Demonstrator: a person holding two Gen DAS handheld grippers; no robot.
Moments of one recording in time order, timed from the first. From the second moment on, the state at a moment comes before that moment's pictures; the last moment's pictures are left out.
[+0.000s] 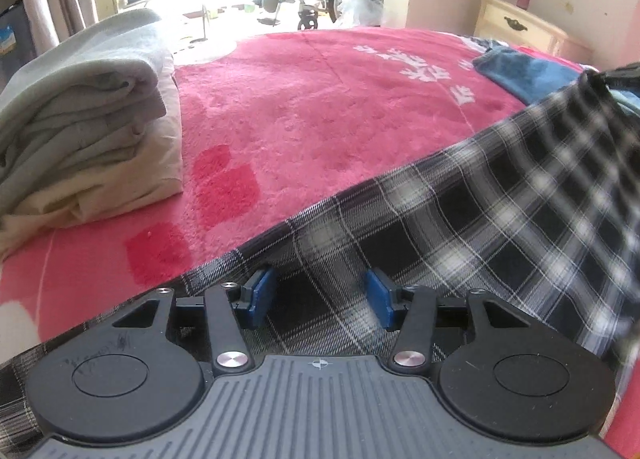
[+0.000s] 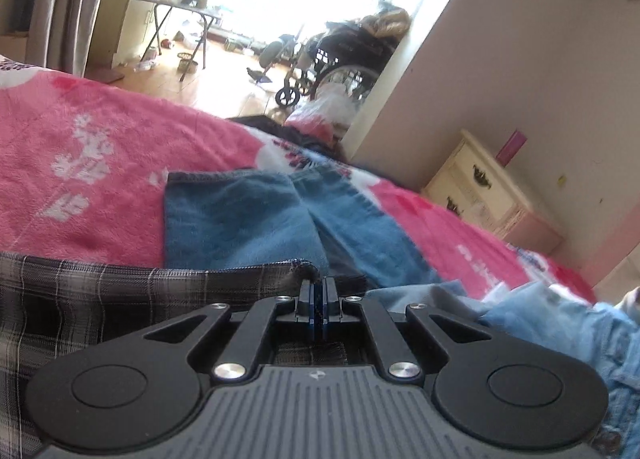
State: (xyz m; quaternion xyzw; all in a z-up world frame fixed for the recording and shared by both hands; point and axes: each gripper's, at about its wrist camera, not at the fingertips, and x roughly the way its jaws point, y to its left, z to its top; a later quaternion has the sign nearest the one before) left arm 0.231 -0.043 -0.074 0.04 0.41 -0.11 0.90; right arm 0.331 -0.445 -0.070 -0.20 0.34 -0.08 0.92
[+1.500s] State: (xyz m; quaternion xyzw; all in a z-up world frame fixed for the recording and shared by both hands) left arm 0.236 -0.050 -0.078 0.05 0.41 -0.11 0.91; right arm 0.315 -0.498 -0.087 -0.13 0.46 0.01 0.88
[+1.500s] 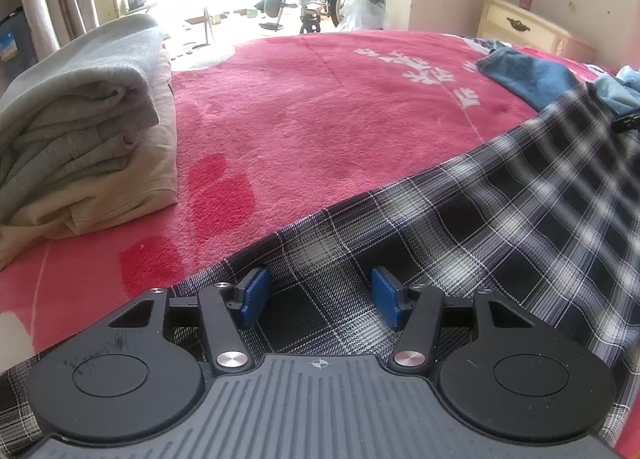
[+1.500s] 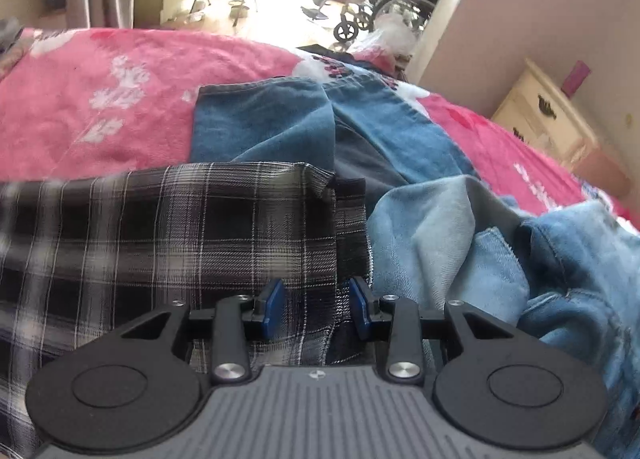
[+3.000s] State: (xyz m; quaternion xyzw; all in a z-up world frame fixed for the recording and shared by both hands) left arm 0.235 -0.063 -0.071 0.05 0.37 -0.09 0.92; right arm 0.371 -0.498 -0.083 -0.03 0.41 -0.07 0.91
